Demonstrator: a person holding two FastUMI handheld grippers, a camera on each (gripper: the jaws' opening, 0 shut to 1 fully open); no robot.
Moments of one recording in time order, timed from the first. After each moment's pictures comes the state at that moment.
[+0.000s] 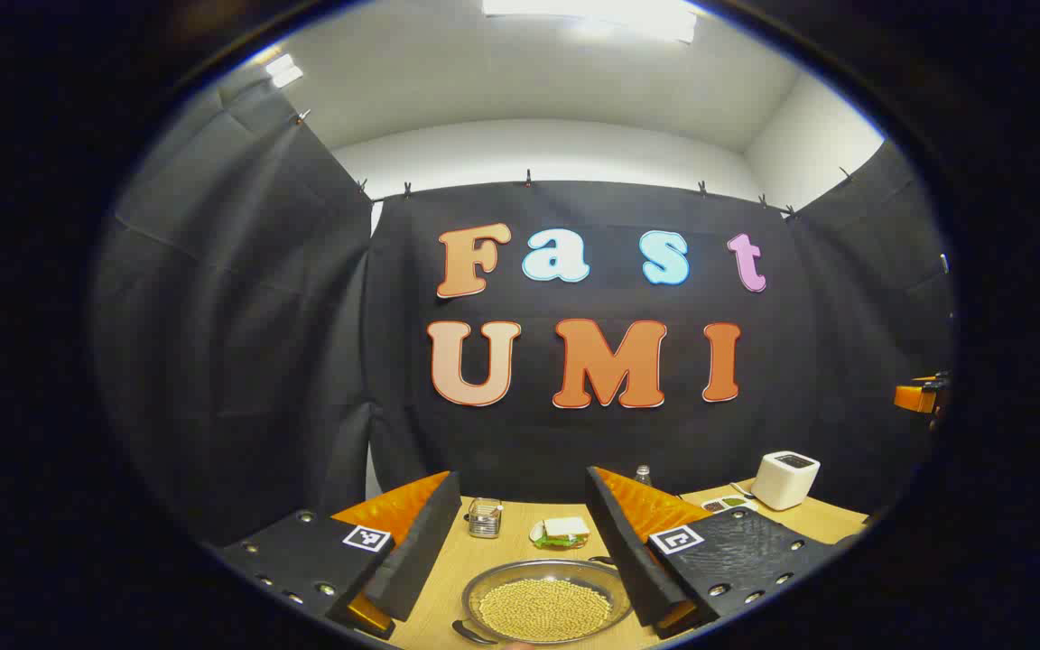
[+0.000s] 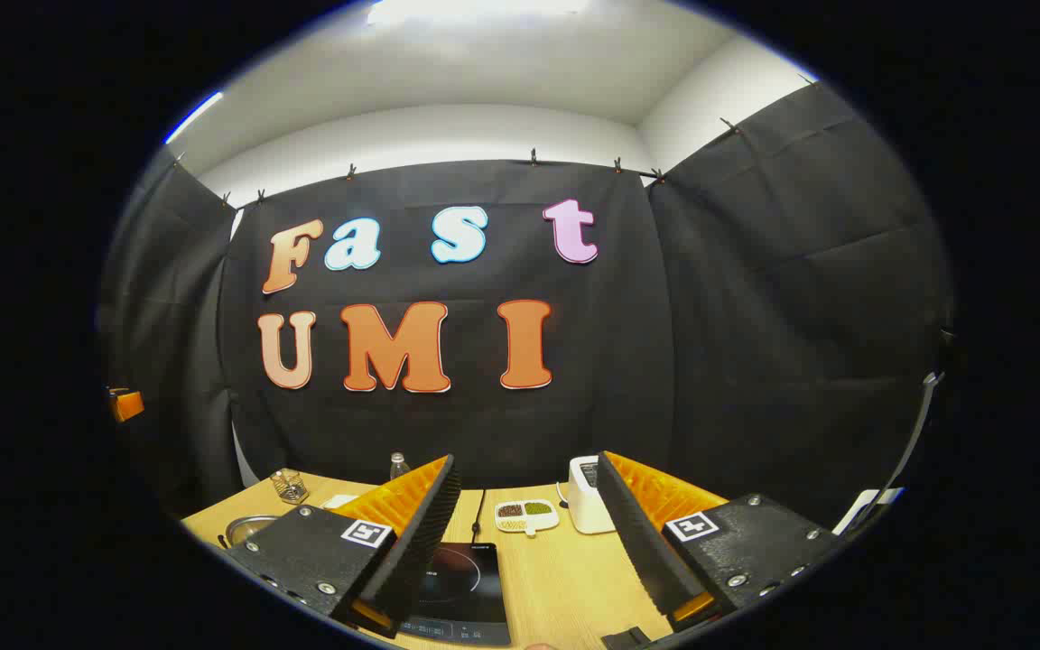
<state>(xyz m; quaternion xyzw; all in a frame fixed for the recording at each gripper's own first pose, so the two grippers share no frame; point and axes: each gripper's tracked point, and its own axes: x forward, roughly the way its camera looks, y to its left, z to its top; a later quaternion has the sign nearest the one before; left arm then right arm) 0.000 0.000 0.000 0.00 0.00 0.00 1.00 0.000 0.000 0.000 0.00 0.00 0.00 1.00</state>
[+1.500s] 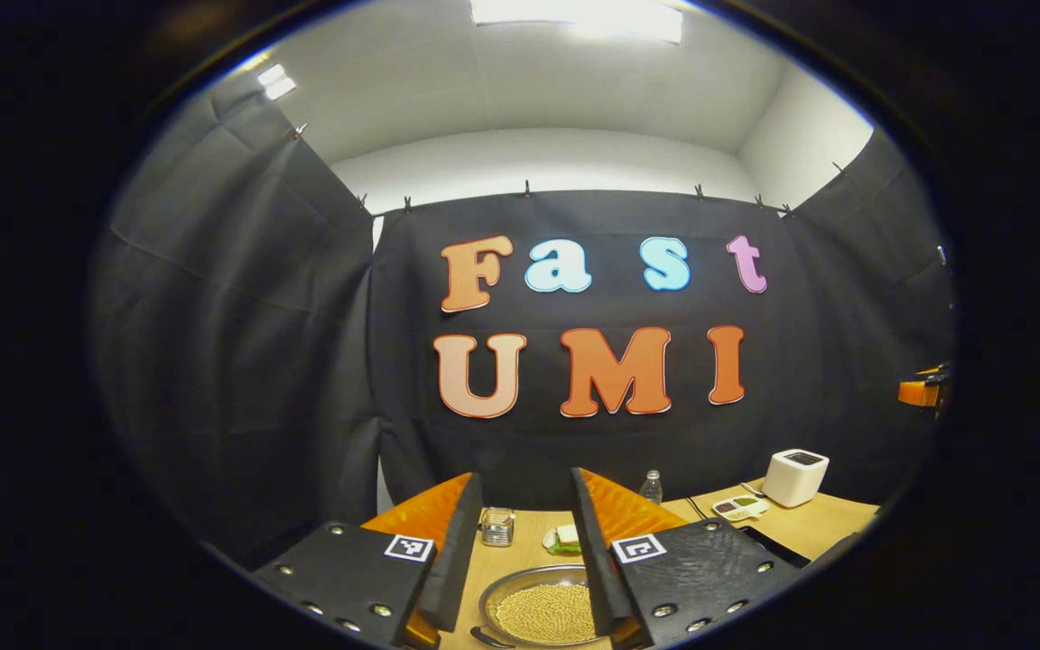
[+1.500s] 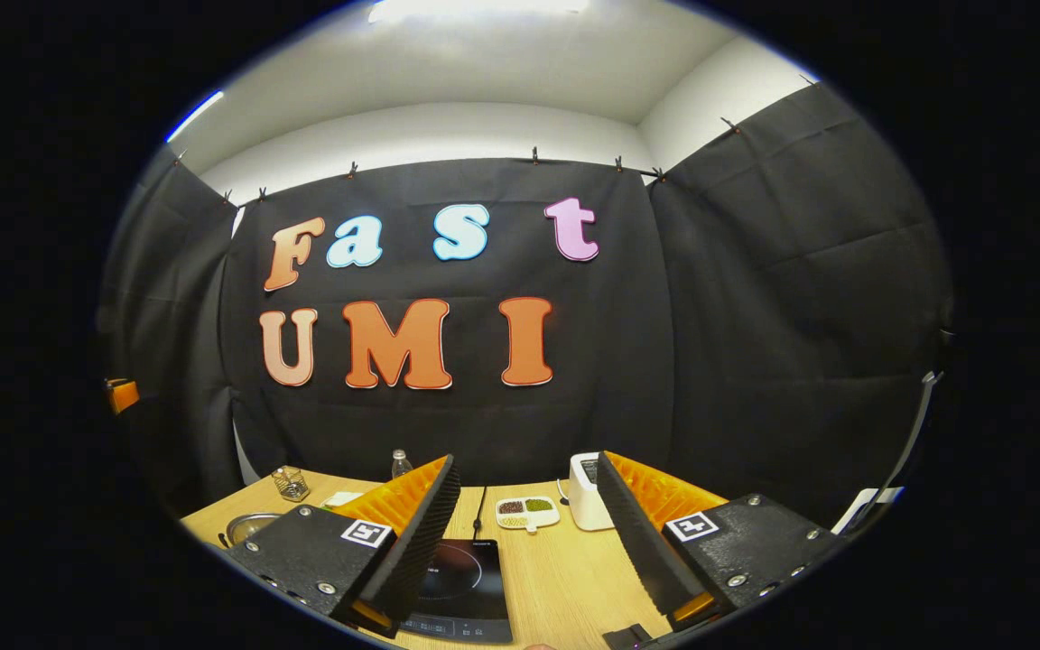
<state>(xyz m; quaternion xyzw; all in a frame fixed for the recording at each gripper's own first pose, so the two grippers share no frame) -0.010 0.005 0.001 0.01 -0.01 0.00 1.00 -0.005 0.001 -0.006 0.00 0.00 0.00 1.00</state>
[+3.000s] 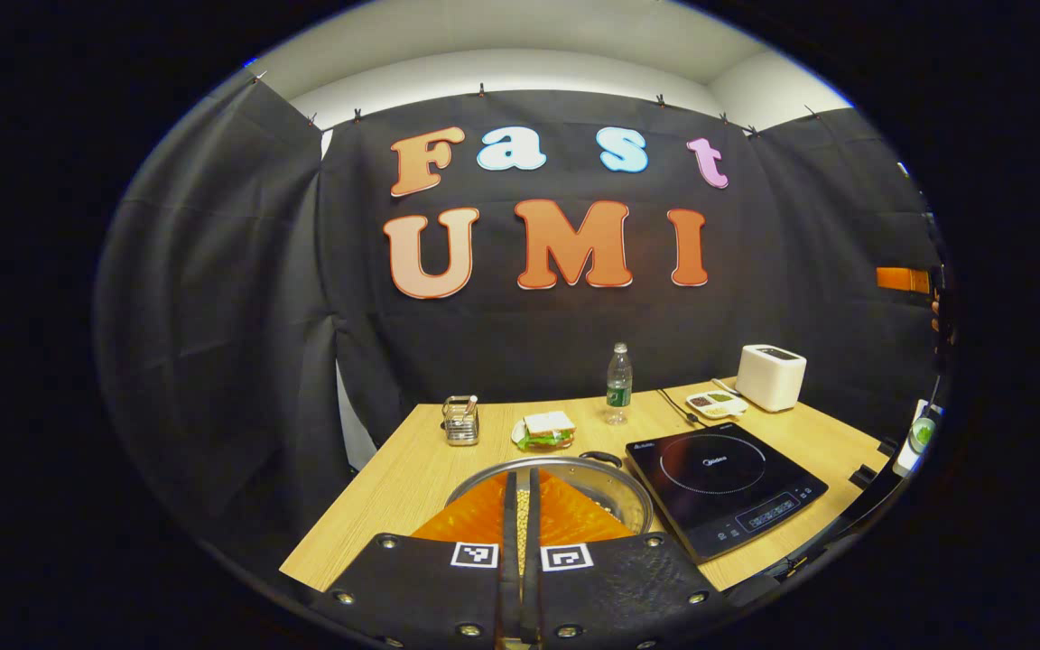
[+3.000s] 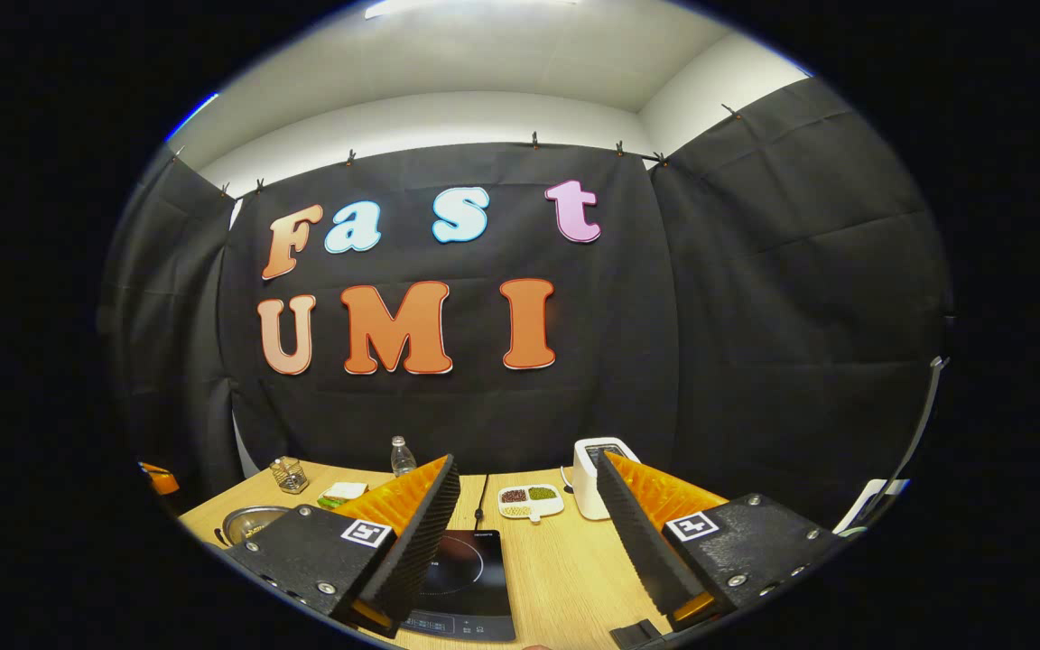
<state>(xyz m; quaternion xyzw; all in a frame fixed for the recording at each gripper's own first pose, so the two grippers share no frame) -0.030 -0.011 -0.176 0.03 0.16 -0.06 0.98 0.010 0.006 -0.036 0.00 0.03 0.01 1.00</state>
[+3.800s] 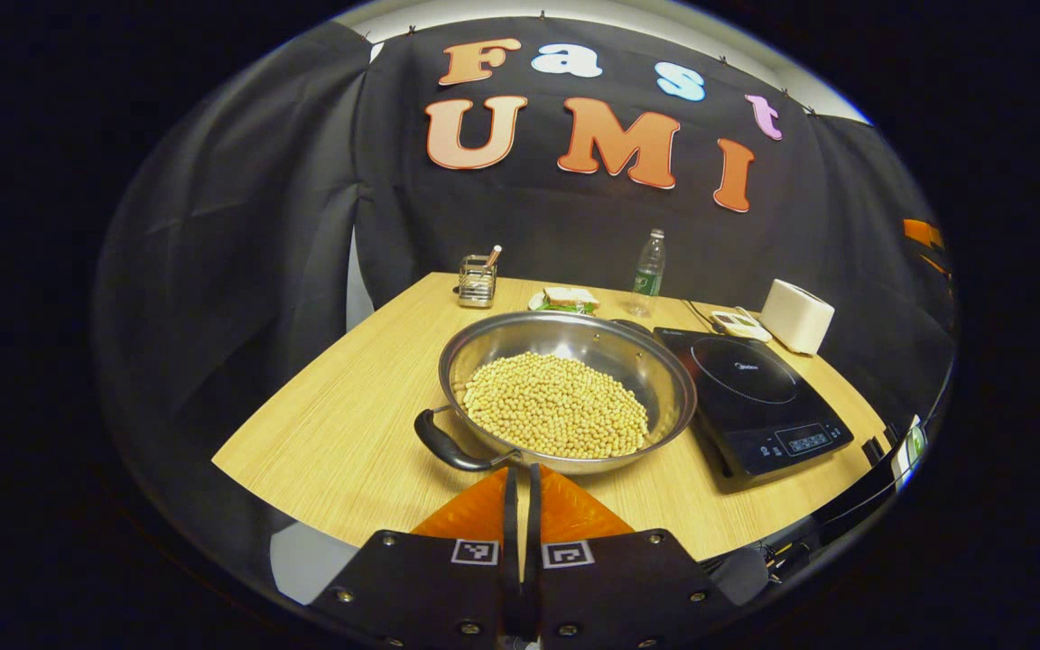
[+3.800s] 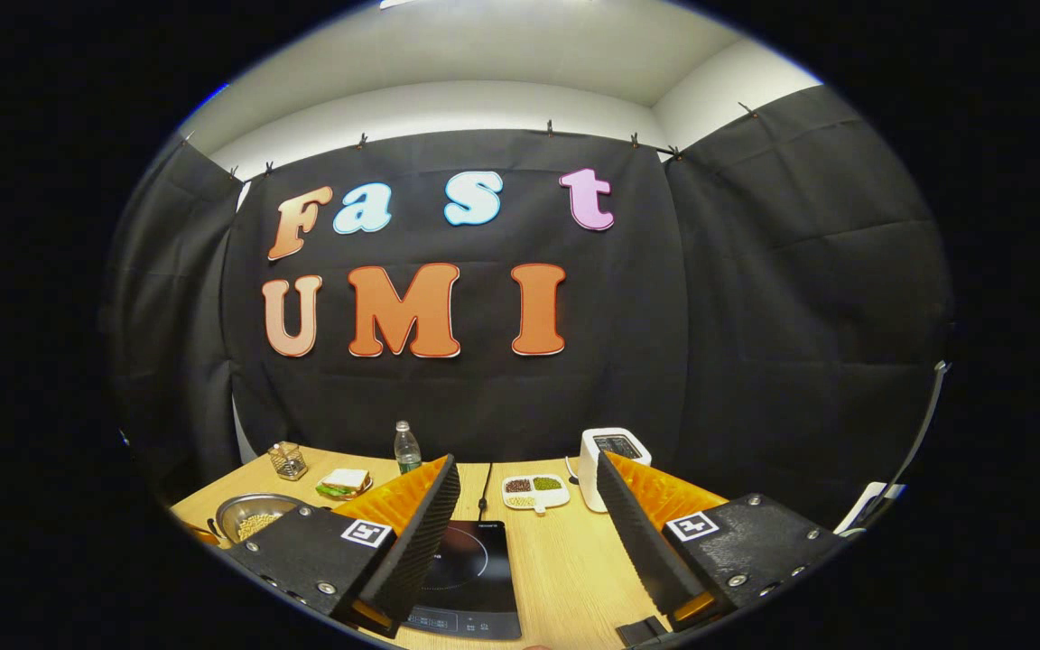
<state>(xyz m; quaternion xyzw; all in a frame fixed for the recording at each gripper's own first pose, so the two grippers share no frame) -0.081 0.016 -0.335 -0.03 0.31 -0.01 0.95 0.019 0.026 -0.057 -0.02 0.05 0.01 1.00</state>
